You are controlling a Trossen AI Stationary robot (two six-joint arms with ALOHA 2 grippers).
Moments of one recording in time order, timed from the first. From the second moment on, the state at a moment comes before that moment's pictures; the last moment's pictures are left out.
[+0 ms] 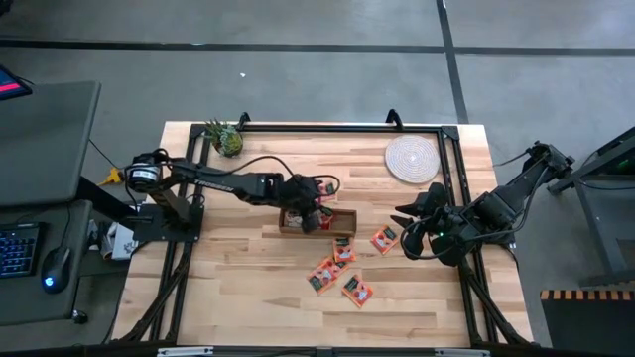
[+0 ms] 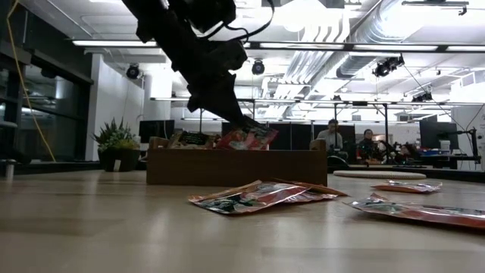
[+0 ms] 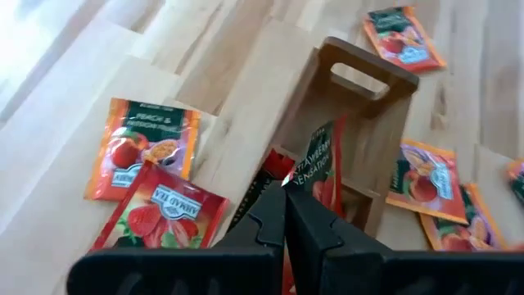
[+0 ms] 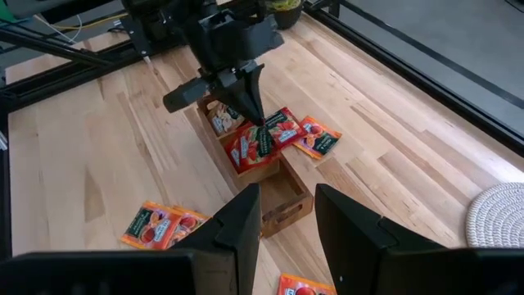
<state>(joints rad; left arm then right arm) 0.04 1.66 1.07 -0.21 -0.11 -0.33 0.64 1.16 1.20 -1.03 0.84 1.01</state>
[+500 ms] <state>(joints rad) 0.02 1.66 1.07 -0.29 -0.19 -0.50 0.64 1.16 1.20 -1.04 0.84 1.01</state>
